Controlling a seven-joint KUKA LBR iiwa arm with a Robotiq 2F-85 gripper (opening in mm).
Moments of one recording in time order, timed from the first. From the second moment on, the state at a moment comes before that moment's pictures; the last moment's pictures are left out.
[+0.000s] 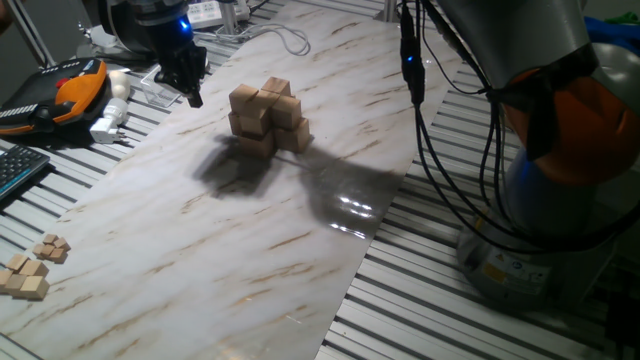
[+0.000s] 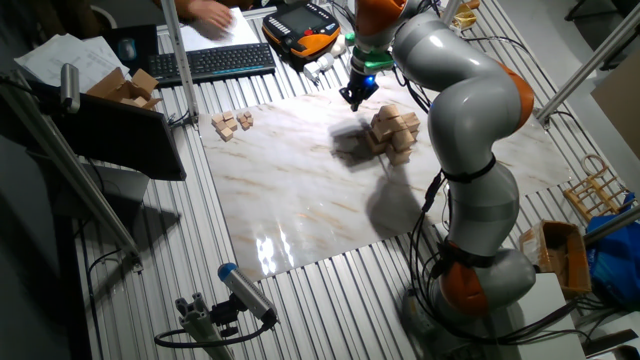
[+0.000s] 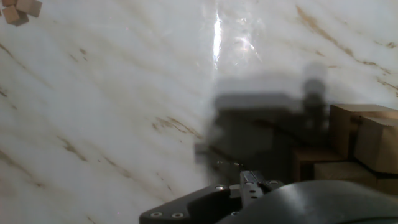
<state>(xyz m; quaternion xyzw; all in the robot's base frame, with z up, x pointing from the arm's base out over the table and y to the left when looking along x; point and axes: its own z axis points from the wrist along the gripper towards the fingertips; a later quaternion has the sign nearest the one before) 0.628 0.061 0.207 0.03 -1.00 -0.03 0.07</state>
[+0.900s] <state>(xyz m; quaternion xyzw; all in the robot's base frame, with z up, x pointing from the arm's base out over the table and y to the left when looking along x) 0.628 0.062 0.206 0.03 -1.00 -0.03 0.08</state>
